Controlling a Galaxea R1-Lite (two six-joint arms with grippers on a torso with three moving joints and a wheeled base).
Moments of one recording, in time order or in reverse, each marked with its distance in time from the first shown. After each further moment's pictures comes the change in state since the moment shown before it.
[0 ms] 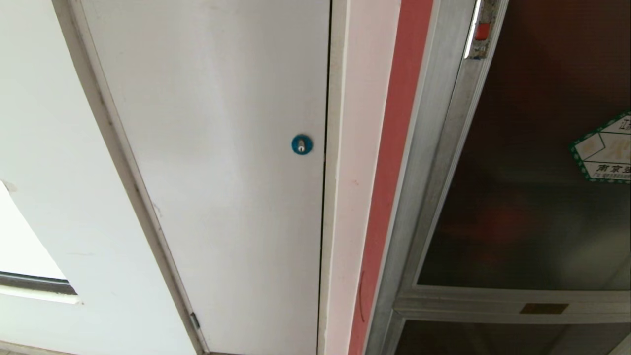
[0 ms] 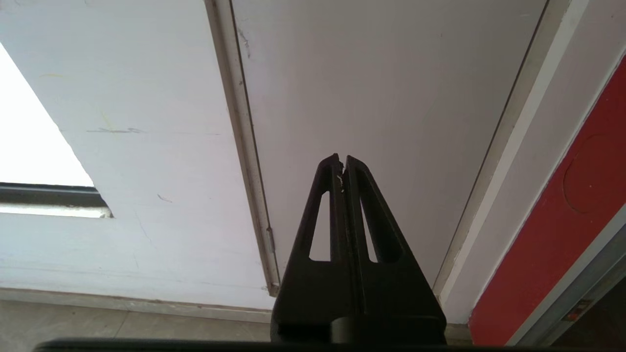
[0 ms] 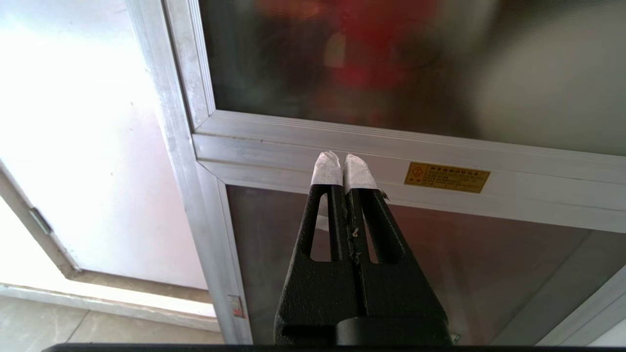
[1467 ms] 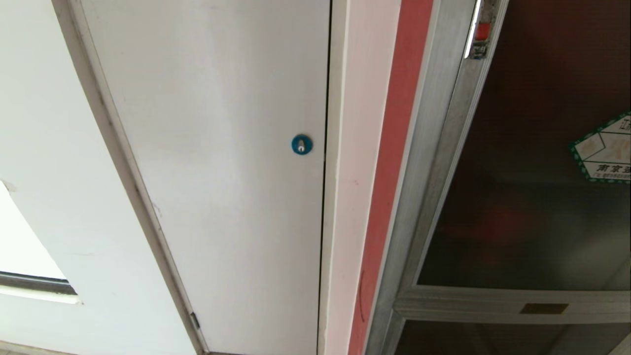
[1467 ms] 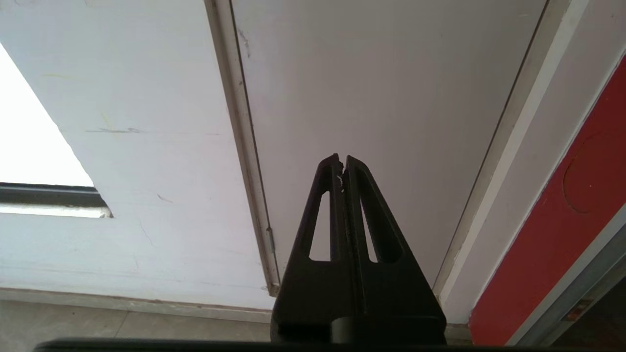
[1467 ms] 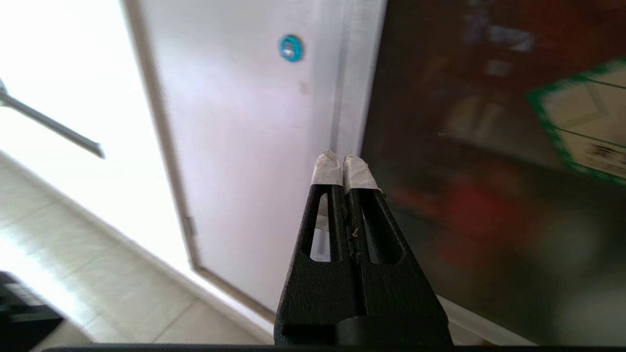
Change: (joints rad) left arm 0.000 0.000 0.000 0.000 0.000 0.000; right arm 0.001 0.565 -0.861 0.236 0.416 0.017
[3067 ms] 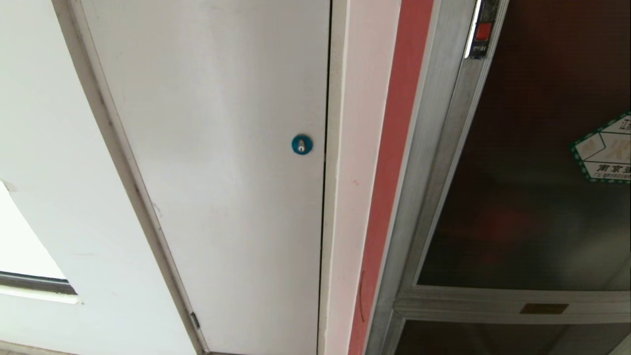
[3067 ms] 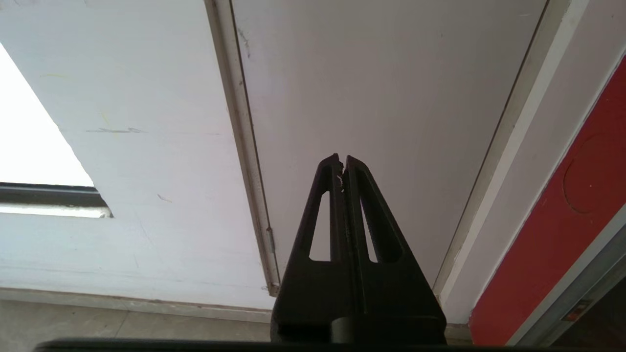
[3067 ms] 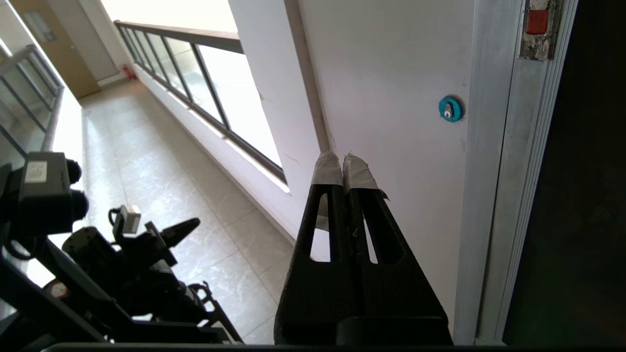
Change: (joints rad) left arm 0.000 0.000 0.000 0.000 0.000 0.000; right arm 0.025 0.377 -0.457 -0.002 0.359 0.345
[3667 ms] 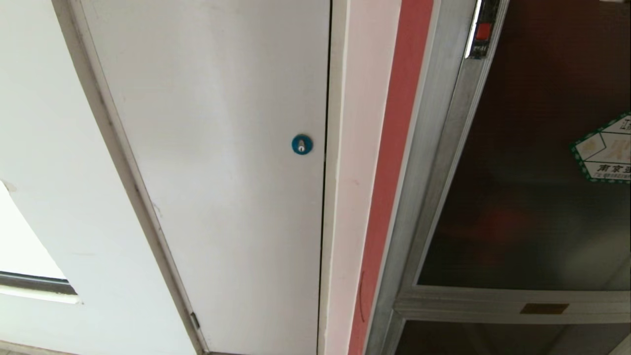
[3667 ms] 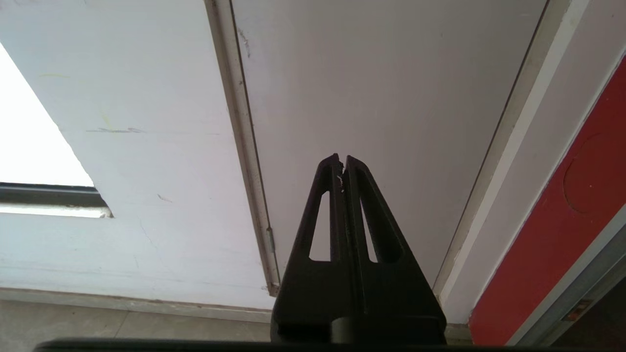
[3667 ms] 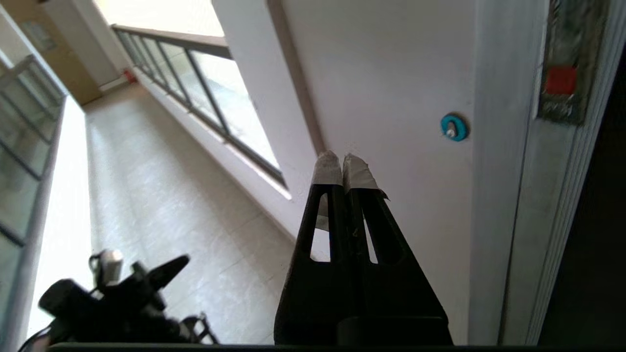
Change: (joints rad) left arm 0.000 0.000 0.000 0.000 0.000 0.000; right arm 0.346 0.280 -0.202 -0.018 -0.365 -0.008
